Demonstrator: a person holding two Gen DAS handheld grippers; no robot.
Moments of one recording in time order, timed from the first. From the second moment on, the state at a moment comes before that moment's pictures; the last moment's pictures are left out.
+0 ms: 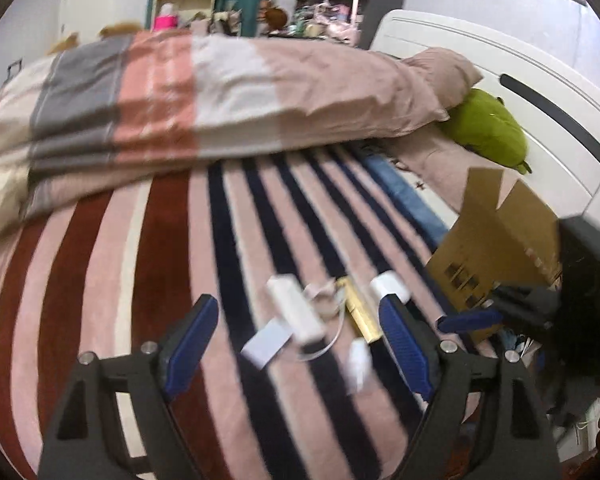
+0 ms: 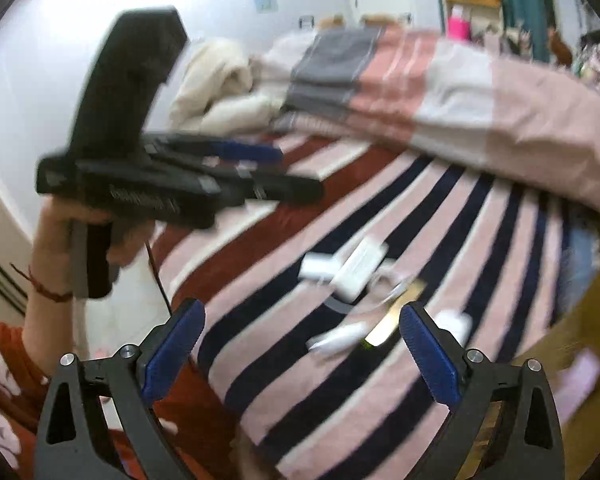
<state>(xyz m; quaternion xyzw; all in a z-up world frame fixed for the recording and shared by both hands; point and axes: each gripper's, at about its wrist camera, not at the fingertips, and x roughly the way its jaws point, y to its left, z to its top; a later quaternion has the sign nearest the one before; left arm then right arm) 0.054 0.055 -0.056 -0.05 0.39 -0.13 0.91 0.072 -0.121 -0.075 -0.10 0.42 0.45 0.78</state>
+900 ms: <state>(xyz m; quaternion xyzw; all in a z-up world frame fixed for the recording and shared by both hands) 0.045 0.034 -0.083 -0.09 0.43 -0.22 0.87 0.073 -0.097 -0.132 -0.14 0.41 0.40 0.81</state>
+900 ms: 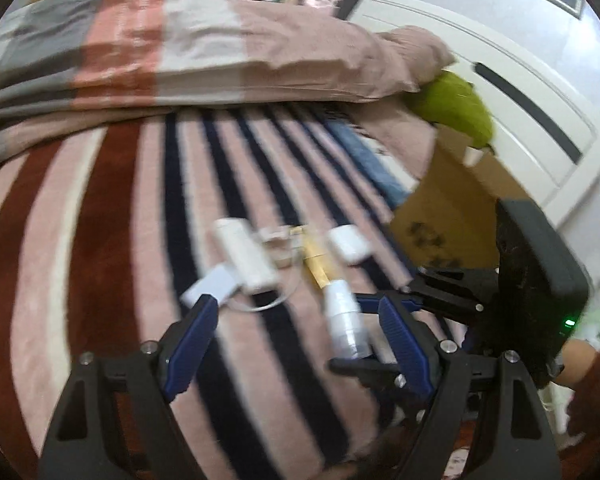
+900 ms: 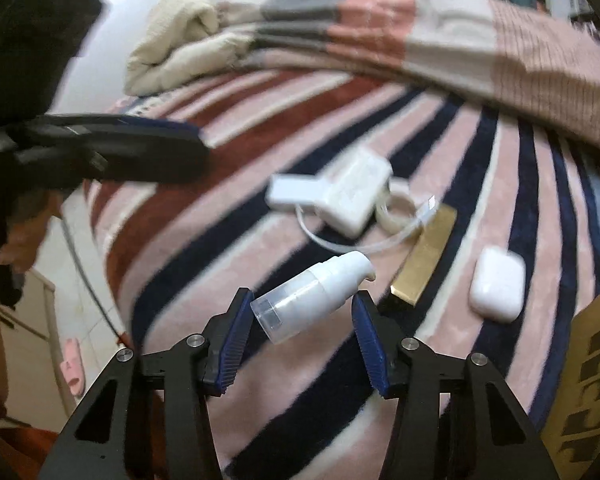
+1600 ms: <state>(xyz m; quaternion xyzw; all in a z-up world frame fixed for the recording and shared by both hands) 0.123 -0.174 0.014 0.02 0.43 -0.38 0.82 0.092 -0.239 0.003 -0.11 0.30 0.30 0.90</state>
